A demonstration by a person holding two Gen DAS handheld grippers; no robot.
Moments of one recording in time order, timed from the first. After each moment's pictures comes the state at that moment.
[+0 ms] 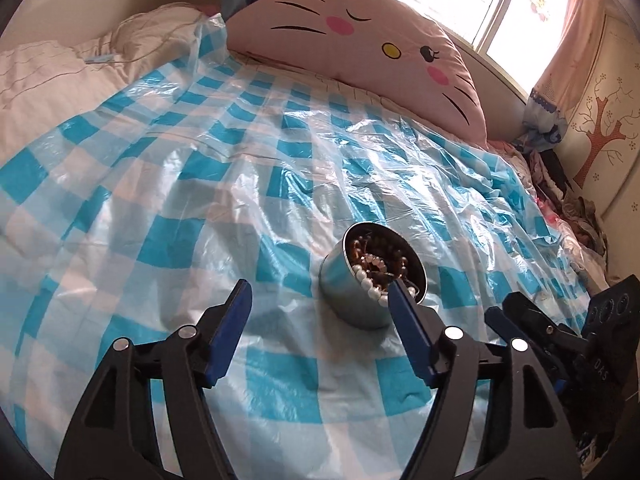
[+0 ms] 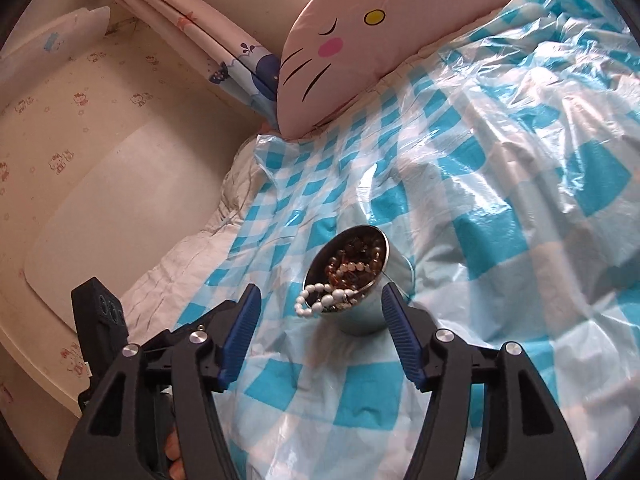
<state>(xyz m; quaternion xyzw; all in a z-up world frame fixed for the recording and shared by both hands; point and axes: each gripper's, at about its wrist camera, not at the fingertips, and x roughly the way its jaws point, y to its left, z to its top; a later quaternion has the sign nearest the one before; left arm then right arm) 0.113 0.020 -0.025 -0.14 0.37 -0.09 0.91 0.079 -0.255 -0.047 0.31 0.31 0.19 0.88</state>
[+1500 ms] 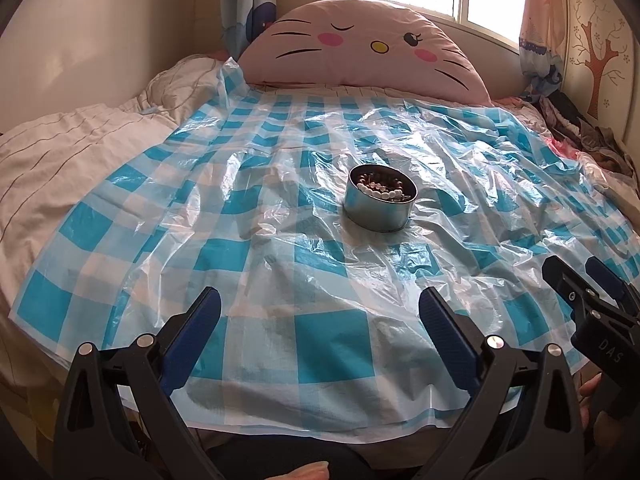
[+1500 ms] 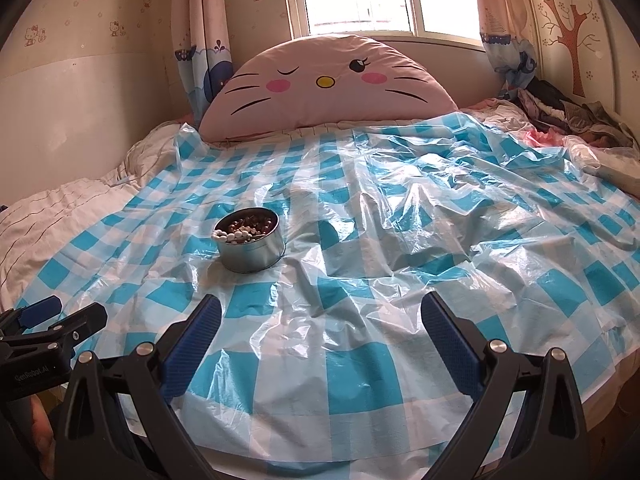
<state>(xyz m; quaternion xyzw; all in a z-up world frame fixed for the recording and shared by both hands) -0.037 -0.005 0.000 0.00 0.35 -0.03 0.94 -0.071 -0.226 -0.010 0.08 0.28 -0.03 0.96</state>
